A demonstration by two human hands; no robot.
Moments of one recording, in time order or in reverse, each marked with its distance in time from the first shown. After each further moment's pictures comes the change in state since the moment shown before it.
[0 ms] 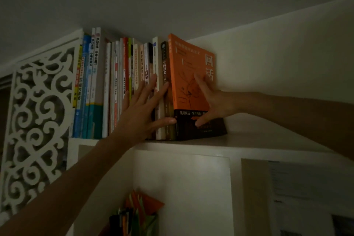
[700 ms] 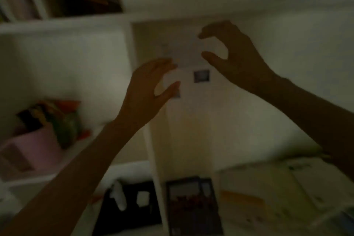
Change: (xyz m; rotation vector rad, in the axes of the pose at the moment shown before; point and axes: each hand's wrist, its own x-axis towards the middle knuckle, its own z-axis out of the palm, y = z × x) left_hand -0.153 0.220 0.006 -0.870 0.014 0.235; right_hand -0.324 -0.052 0.057 -0.064 0.605 0.248
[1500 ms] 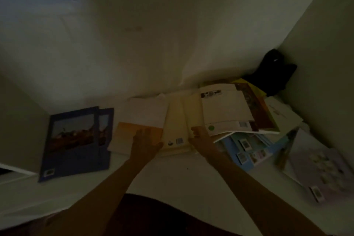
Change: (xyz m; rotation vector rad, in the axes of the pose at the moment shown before) left_hand -0.273 0.206 0.420 -0.211 -1.084 -1.104; right_hand -0.480 0.219 0.012 0.287 -0.682 1.625
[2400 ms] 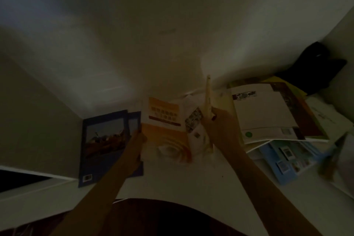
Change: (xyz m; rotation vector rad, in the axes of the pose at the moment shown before) left_hand 0.008 -0.062 -0.099 -1.026 -0.036 -0.325; right_hand -0.016 -0.117 0.022 -0.103 0.349 -0.207
